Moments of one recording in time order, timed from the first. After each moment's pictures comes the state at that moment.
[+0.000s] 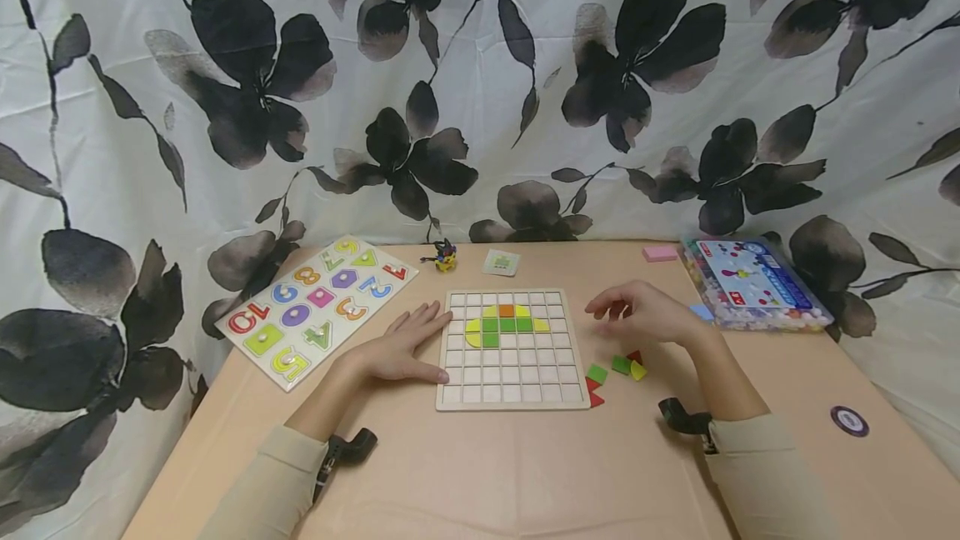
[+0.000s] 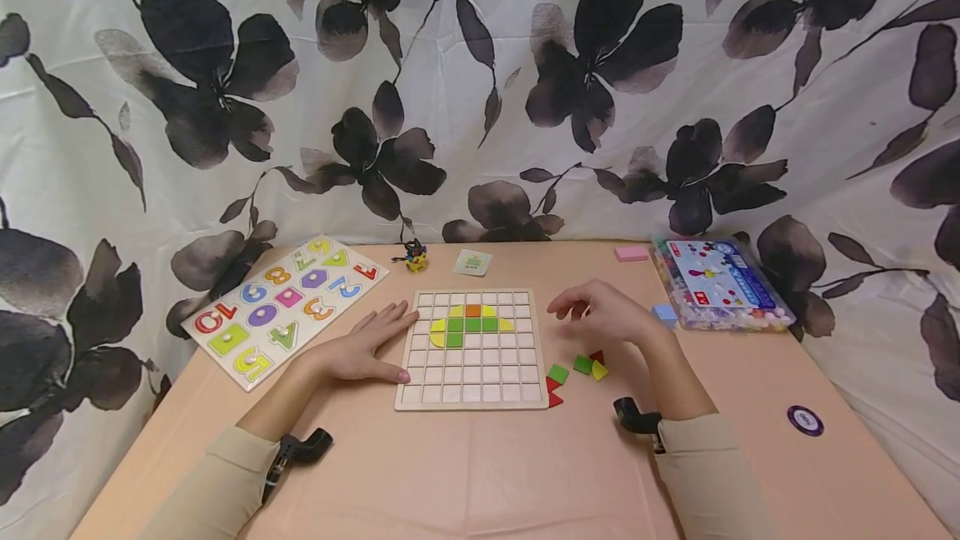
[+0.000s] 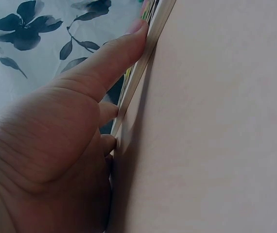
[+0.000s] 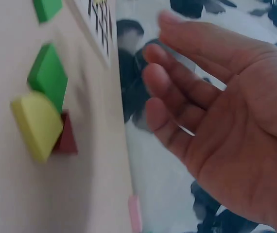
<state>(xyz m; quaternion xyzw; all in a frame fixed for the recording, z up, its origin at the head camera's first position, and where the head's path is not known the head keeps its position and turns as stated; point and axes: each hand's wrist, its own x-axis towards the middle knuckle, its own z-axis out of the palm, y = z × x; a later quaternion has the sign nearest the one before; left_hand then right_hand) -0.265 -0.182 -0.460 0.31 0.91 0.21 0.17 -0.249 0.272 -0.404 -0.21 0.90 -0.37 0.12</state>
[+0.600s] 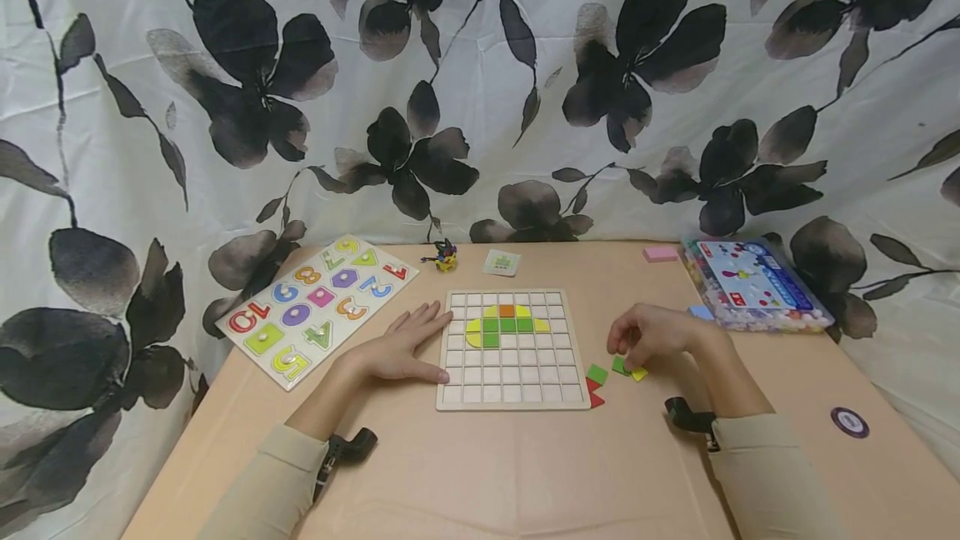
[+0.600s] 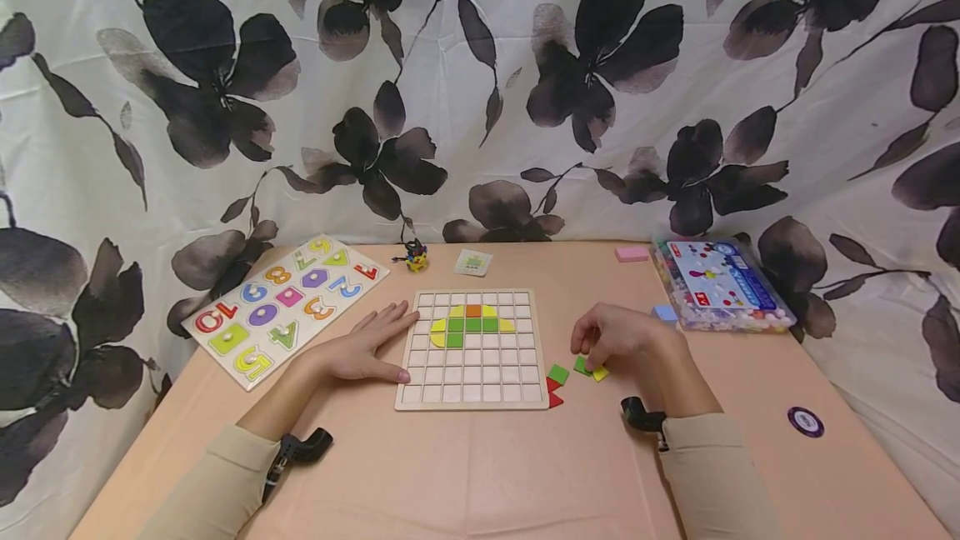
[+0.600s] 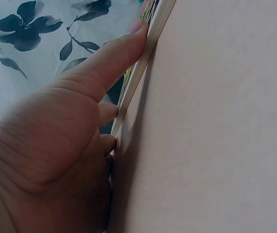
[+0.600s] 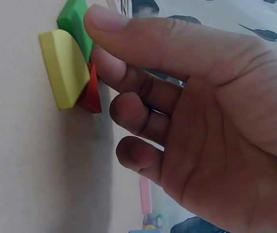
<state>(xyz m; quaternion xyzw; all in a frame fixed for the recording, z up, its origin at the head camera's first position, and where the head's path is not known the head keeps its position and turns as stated) -0.265 -0.182 -0.459 0.31 0.91 0.21 0.17 -0.250 0.292 -0.420 -0.20 0.88 -0.33 0.28</state>
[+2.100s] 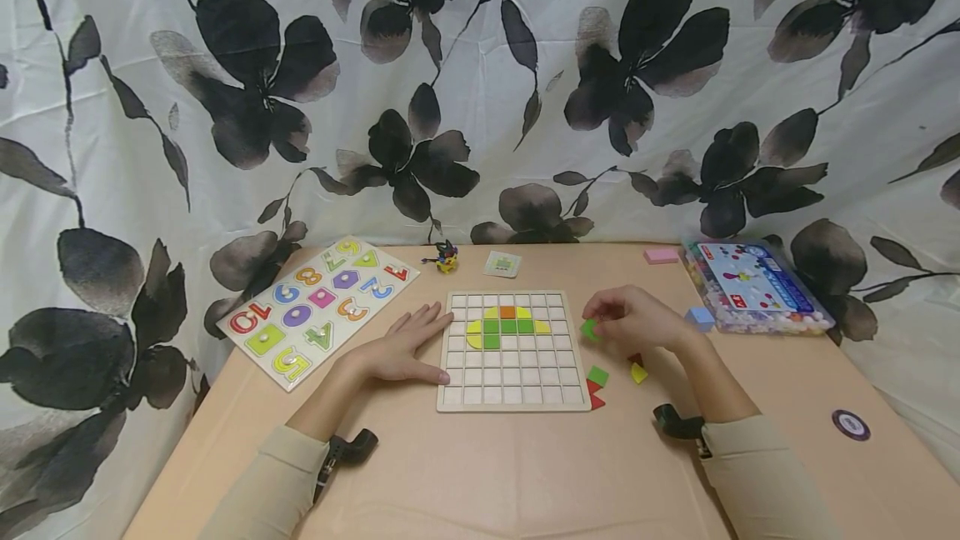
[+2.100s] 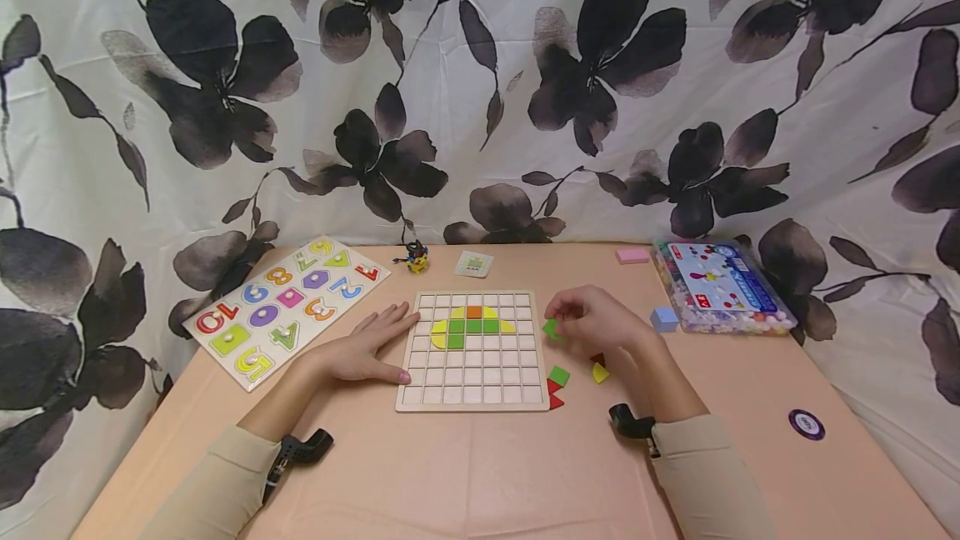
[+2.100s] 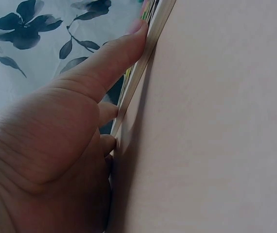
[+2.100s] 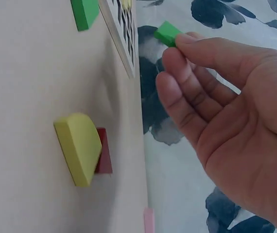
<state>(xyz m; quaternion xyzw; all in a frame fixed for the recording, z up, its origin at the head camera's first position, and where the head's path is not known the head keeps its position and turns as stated) -0.266 -0.182 -0.458 0.31 0.91 0.22 0.17 -0.253 0.262 -0.416 -0.20 0.88 -0.41 0.13</state>
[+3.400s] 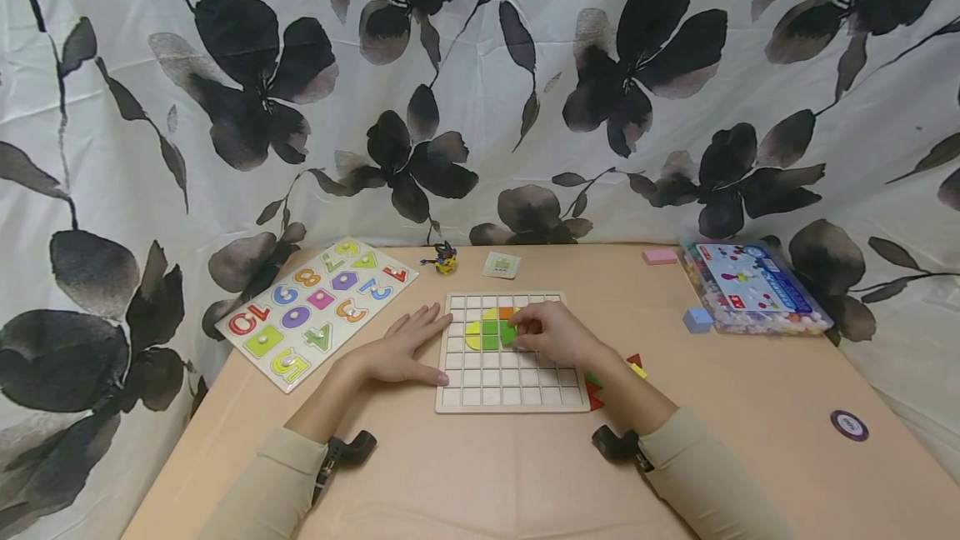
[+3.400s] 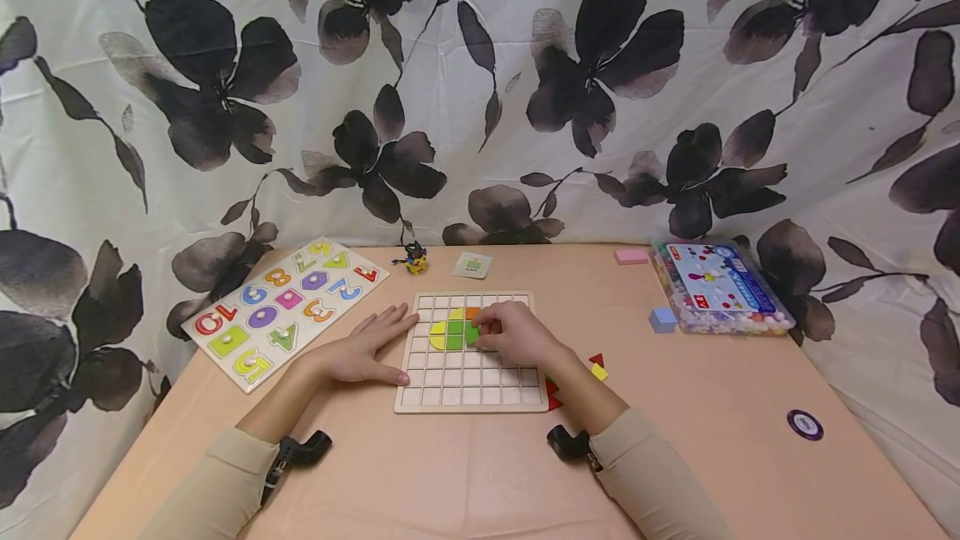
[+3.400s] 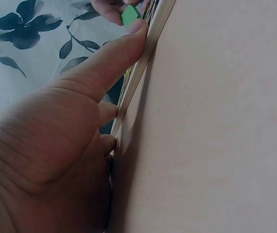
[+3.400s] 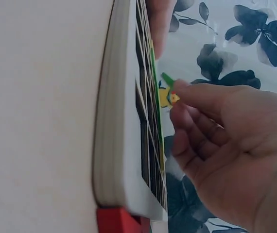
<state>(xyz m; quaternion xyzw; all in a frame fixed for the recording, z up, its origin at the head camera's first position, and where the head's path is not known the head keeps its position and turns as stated) -0.266 -0.183 -0.460 0.32 0.91 0.22 0.16 -0.256 0.149 -0.449 -0.23 0.88 -0.42 0.07</state>
